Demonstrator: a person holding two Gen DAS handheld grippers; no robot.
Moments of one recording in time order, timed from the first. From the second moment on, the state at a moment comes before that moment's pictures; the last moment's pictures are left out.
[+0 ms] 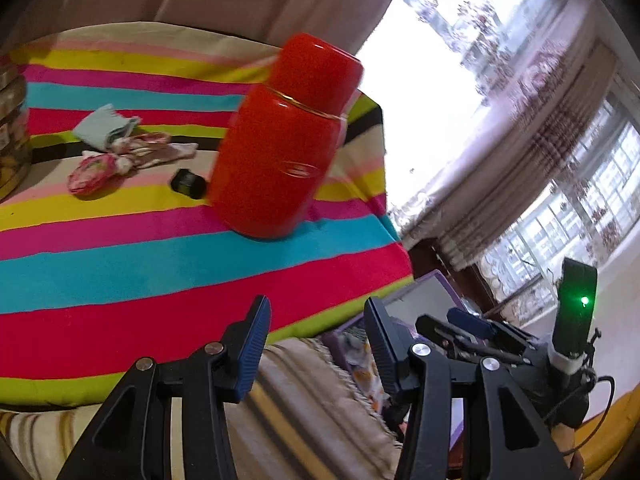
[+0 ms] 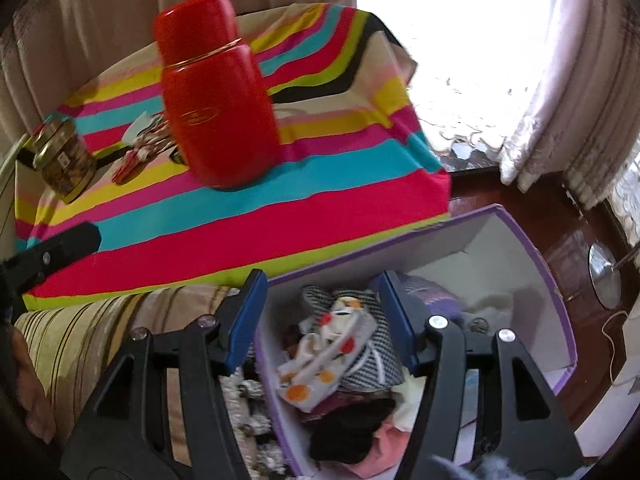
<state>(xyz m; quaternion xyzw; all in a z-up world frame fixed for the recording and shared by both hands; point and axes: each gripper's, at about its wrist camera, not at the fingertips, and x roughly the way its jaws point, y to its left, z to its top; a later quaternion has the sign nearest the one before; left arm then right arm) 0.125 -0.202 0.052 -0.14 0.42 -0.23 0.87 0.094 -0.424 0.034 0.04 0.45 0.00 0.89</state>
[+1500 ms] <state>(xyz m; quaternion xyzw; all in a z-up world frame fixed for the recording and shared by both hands) 0.305 -0.035 -0.012 -0.16 0.47 -0.07 0.86 0.166 -0.238 -0.001 -0.07 0.45 0.12 0.88</state>
